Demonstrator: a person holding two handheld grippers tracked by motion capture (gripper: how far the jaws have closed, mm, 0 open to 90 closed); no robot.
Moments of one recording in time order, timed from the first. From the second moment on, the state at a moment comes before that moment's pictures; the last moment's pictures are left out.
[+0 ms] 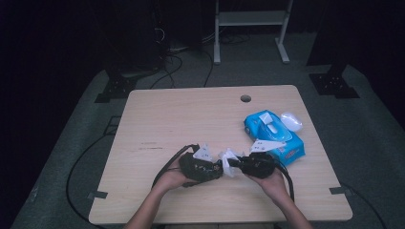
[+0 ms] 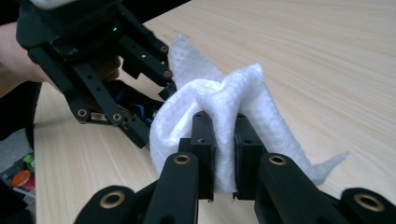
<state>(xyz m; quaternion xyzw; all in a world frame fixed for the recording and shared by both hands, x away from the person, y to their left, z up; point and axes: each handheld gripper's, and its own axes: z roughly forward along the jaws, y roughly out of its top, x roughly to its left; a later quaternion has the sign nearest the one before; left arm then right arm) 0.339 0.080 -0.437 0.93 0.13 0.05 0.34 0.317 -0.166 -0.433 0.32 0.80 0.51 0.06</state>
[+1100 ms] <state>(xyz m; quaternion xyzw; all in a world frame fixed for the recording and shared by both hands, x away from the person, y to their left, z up) 0.347 0.153 -0.421 0.86 0.21 -0.03 0.46 0.319 -0.127 -0.423 0.28 0.82 0.51 0.03</state>
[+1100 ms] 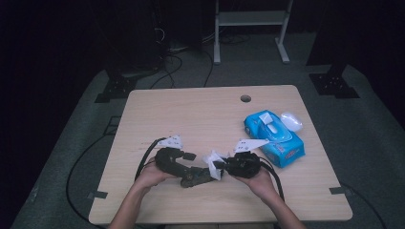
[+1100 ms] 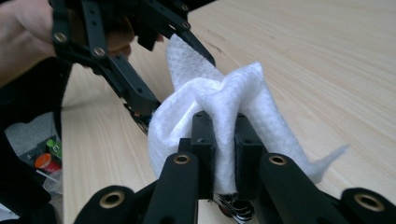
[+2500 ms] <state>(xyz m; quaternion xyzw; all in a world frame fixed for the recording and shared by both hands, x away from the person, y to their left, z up) 0.332 0.137 -0.450 0.89 0.19 -0.07 0.41 0.274 -0.136 -0.437 0.21 0.85 0.48 0.08</state>
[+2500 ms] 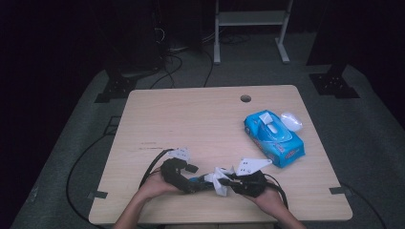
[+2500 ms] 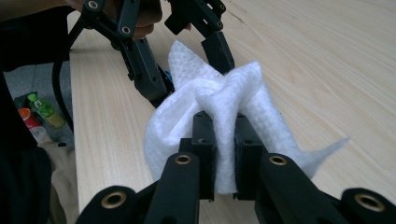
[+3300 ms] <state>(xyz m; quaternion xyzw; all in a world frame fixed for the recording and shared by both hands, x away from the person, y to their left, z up) 0.330 0.123 -0.469 0.90 0.17 -0.11 0.38 0.269 -0.137 -0.445 0.21 0.86 0.45 0.08</state>
